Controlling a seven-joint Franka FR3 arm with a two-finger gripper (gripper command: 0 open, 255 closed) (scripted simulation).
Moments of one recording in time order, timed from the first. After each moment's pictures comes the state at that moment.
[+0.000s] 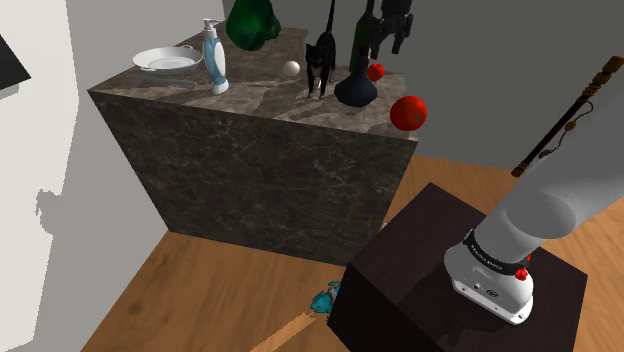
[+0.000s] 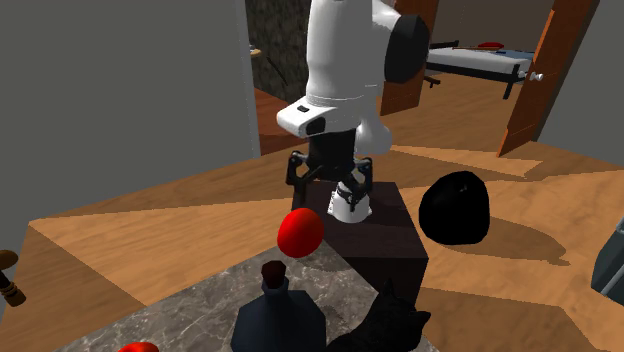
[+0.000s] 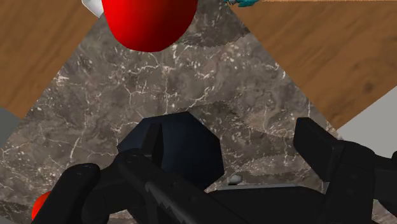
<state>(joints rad) -0.09 -0.11 -0.12 -1.82 -0.04 1.71 -0.06</state>
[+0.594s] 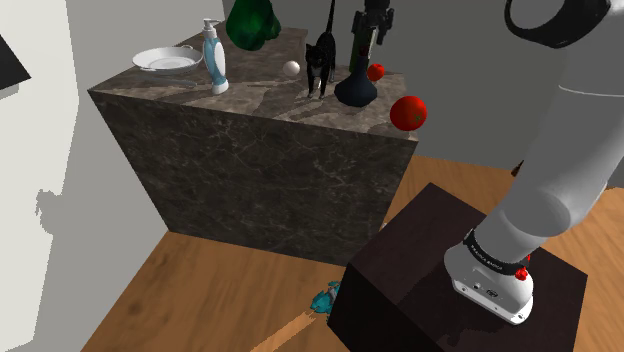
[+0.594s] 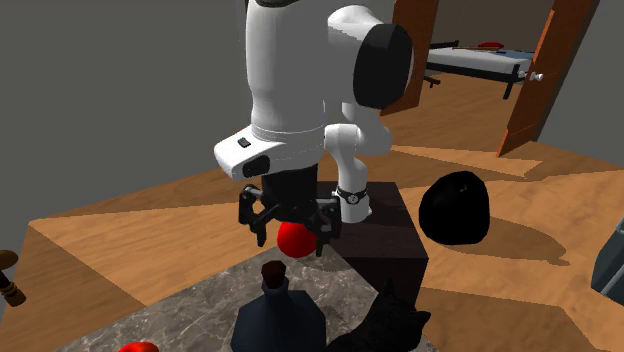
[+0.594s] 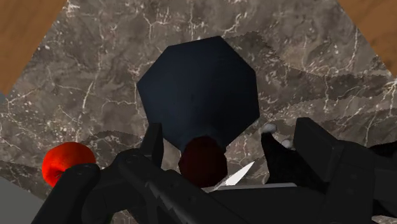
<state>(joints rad) -0.14 0.28 -0.16 -1.35 0.01 1.63 -0.13</state>
